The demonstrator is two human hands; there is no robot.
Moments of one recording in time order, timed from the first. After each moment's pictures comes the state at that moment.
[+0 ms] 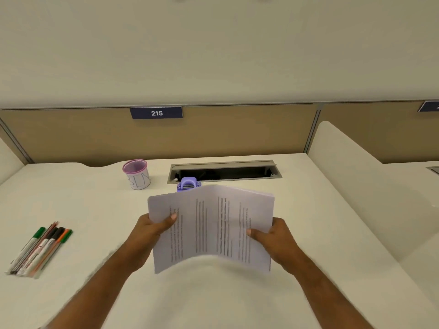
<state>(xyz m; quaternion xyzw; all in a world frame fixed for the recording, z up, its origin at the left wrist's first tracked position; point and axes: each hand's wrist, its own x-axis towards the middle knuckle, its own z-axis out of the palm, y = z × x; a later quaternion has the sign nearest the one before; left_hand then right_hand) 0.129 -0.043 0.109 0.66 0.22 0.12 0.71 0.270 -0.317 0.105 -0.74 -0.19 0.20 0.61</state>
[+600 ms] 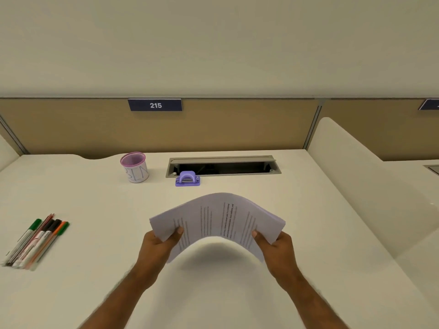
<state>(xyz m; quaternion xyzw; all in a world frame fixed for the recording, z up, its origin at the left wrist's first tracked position) 0.119 -0.069 0.043 0.65 0.24 0.21 0.69 0.253 -0.323 0.053 -0.72 -0.12 0.10 0.68</state>
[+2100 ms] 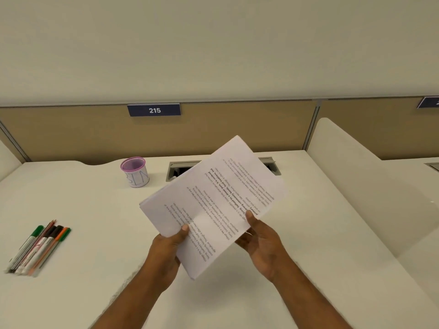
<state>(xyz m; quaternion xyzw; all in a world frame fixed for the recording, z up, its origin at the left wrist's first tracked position) 0.134 -0.100 0.073 0.47 0.26 0.18 0.82 0.251 -0.290 0.091 -0.43 0.00 0.33 0.84</state>
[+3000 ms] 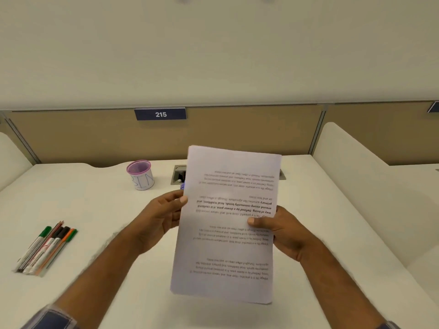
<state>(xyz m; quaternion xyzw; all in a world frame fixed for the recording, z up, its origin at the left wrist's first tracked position) 0.150 -0.053 0.157 0.62 0.11 0.04 0.77 0.290 -0.317 0.141 -0.58 -0.21 0.39 0.68</state>
